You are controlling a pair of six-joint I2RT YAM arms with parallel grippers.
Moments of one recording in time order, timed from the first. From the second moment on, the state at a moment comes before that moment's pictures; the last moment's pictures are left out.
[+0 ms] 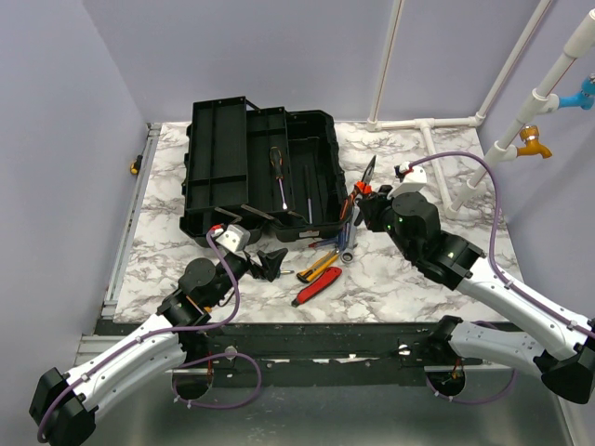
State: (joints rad) left arm -0.76 0.53 0.22 0.33 -0.07 -0.18; right arm 0.81 0.98 0.92 -0.27 0.50 0.47
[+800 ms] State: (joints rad) left arm -0.76 0.53 0.22 0.33 -0.07 -0.18; right arm 0.81 1.12 1.00 -0.24 0.40 0.42
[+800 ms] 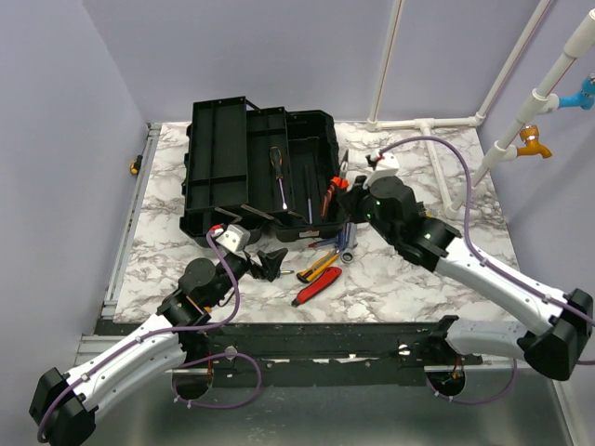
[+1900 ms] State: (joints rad) left arm -0.76 0.50 0.22 0.31 -0.07 -0.18; right arm 0.81 1.83 1.64 -0.34 0.20 0.38
